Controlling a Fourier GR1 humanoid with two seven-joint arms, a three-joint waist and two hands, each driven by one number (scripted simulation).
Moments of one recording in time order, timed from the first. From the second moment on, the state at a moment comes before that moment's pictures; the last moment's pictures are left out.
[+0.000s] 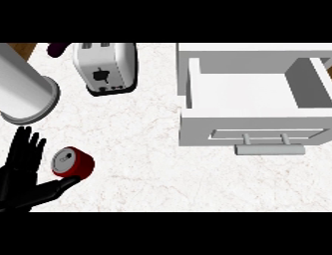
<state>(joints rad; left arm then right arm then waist) 0.17 0.01 0.20 -1.74 0.16 0.06 0.10 0.45 -0.08 -0.61 -2.17 -0.44 0.44 0.10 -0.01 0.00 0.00</state>
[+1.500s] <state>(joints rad) 0.04 0.05 0.30 -1.06 0.23 -0.06 -0.33 0.41 -0.05 -0.75 -2.20 -0.52 0.54 0.21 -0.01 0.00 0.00</state>
